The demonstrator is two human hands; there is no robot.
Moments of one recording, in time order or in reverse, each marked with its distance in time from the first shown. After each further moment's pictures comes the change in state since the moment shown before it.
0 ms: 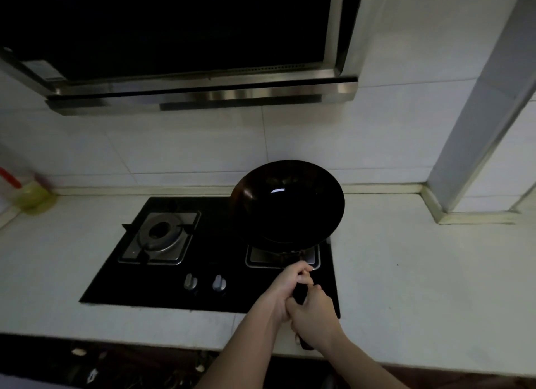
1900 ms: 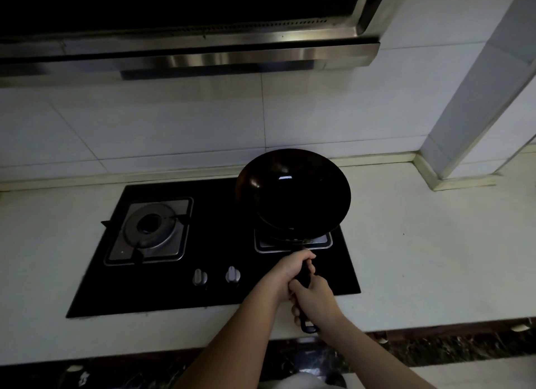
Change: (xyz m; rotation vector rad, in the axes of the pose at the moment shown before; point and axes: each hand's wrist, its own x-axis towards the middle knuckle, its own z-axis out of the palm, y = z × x) left_hand 0.057 0.028 -0.084 0.370 -0.059 -0.097; right_hand 0.035 -0.009 0.088 0.261 0.059 0.196
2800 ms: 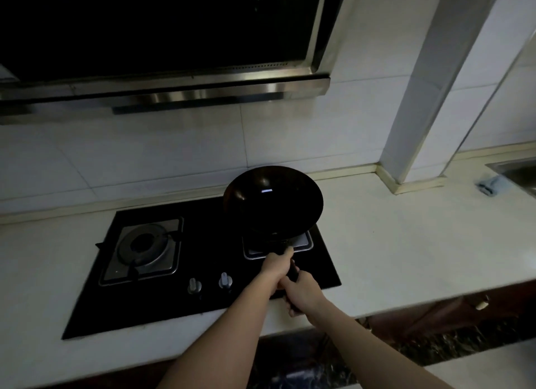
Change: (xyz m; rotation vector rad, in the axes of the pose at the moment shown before) left_hand -0.032 -0.008 0.008 0.287 0.253 0.249; right_hand -0.029 0.006 -0.001 -0.063 0.040 -0.014
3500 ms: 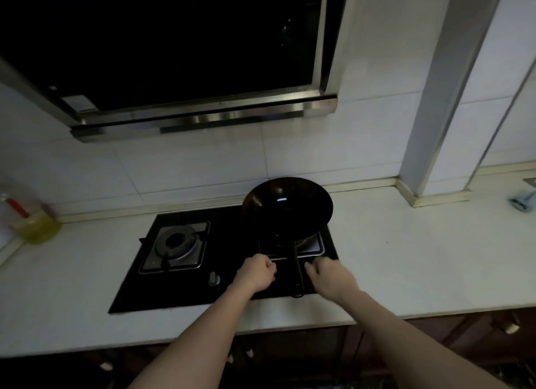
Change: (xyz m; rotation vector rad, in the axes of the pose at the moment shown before) left_hand -0.096 -0.002 -0.050 0.648 0.179 0.232; right_hand -0.023 -0.003 -0.068 -0.773 0.161 -0.357
